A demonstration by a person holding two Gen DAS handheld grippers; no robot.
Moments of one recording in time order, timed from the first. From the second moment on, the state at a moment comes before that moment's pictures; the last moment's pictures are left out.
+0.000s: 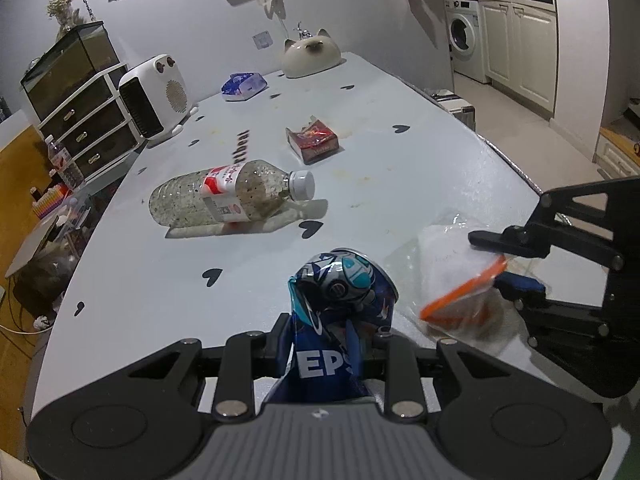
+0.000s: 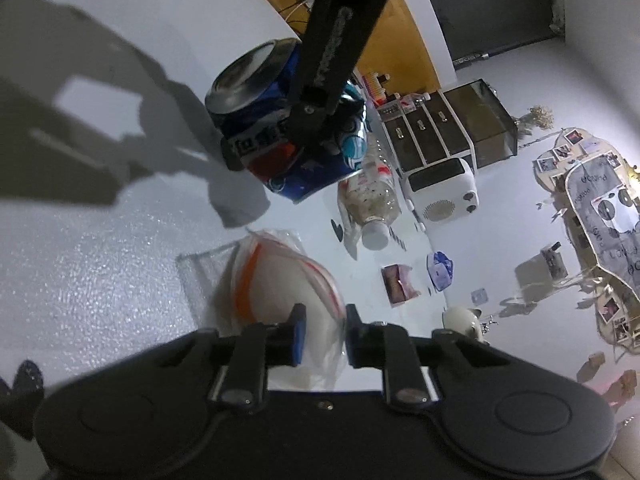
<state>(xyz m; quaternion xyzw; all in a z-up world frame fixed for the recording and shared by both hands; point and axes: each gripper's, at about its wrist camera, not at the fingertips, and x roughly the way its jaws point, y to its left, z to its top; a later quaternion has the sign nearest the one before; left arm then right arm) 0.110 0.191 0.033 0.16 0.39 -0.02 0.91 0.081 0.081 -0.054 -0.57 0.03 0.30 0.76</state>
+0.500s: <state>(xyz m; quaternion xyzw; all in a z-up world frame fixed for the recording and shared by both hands) 0.085 0.190 0.052 0.10 0.32 0.00 0.94 0.105 0.034 0.017 -0.26 0.16 0.30 0.90</state>
